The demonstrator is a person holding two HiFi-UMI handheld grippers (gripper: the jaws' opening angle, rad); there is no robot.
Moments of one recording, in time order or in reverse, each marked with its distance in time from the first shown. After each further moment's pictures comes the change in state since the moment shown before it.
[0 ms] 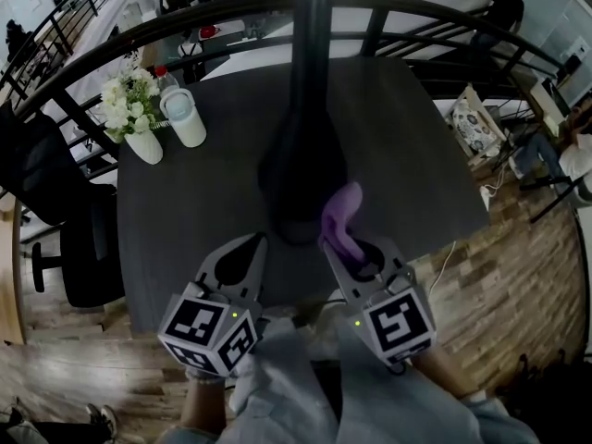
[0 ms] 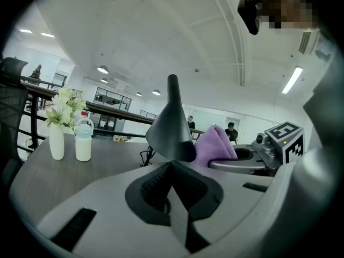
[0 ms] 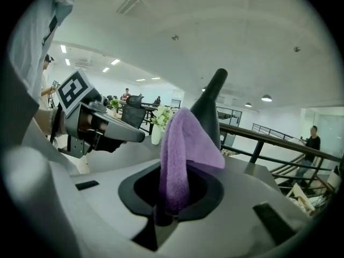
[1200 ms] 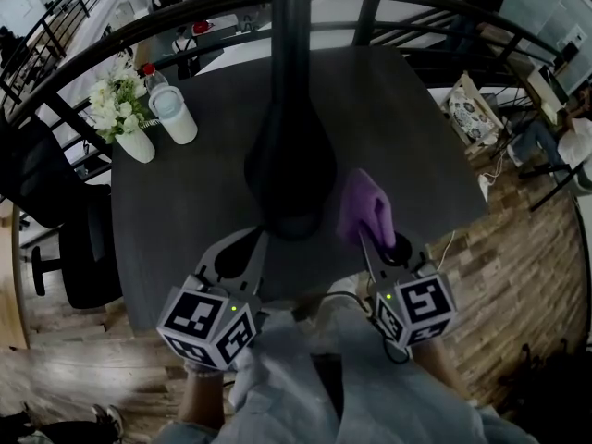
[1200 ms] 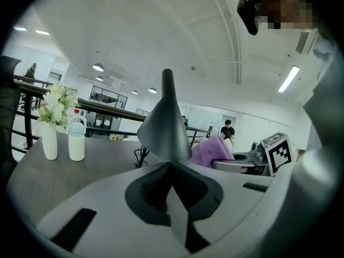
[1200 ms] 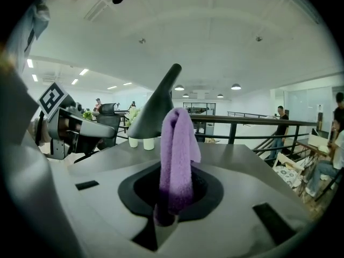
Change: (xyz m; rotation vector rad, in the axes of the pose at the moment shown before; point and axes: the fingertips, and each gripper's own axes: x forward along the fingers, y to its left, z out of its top) left arm 0.015 -0.013 -0.004 0.019 0.023 -0.038; right arm -0.026 -0.063 -0.054 0.271 -0.020 -0.200
